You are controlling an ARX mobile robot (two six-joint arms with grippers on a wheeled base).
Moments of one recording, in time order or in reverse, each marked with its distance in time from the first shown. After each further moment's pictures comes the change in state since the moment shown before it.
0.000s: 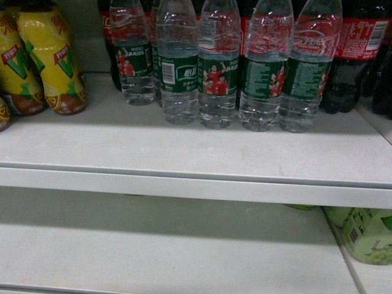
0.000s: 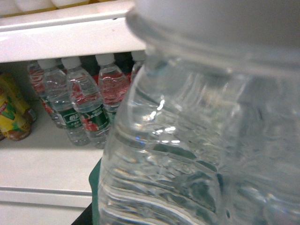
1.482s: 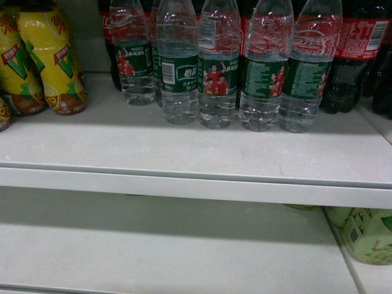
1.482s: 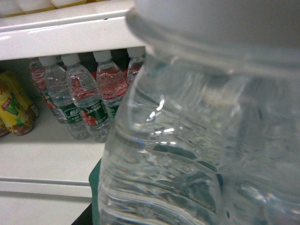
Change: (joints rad) left arm 0.000 0.000 0.000 0.000 0.000 0.000; right arm -0.137 -0.101 0.021 -0.134 -0.148 -0.002
